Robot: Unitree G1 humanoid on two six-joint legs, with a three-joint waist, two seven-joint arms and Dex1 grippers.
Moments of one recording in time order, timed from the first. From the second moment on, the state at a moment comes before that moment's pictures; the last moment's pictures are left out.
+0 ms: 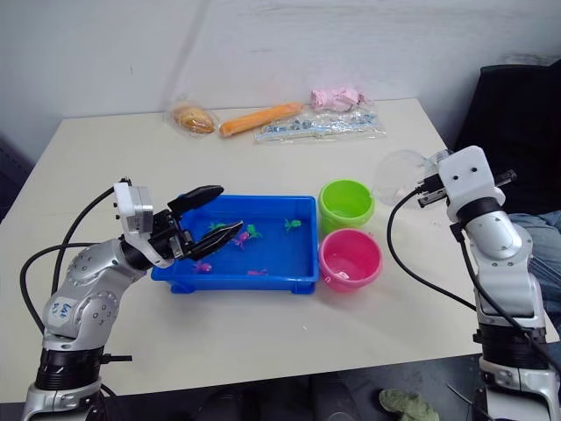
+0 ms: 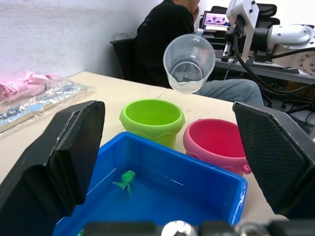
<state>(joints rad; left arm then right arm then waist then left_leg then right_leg) -0.27 0.48 0.14 -0.30 -0.63 0.33 -0.77 -0.43 -0.66 -0.19 -0.04 -0.09 0.17 0.30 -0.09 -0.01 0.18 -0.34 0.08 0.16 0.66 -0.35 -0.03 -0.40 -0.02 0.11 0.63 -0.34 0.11</state>
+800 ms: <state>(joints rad) -0.23 0.47 0.12 -0.34 -0.63 0.34 -0.76 -0.60 -0.70 0.00 0.21 -0.39 -0.16 0.22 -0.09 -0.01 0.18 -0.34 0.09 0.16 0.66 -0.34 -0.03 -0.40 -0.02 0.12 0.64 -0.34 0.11</state>
